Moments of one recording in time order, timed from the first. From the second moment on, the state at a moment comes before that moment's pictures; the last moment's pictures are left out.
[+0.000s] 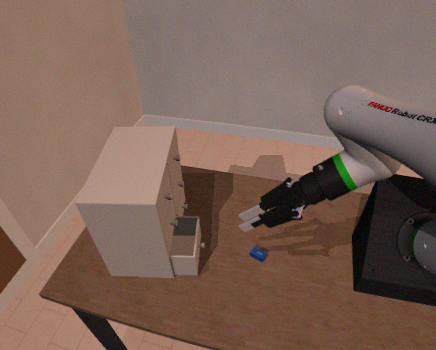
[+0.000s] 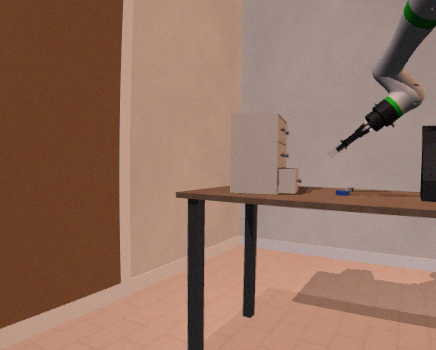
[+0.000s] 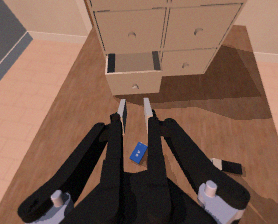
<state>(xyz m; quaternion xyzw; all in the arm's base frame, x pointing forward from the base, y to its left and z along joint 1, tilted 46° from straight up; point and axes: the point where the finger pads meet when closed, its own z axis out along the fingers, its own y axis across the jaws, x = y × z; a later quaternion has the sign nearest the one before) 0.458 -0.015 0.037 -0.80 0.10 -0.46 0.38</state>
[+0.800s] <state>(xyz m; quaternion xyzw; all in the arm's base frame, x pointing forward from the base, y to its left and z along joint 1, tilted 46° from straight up) 0.402 -0.061 0.066 -0.89 -0.01 -0.22 0.39</state>
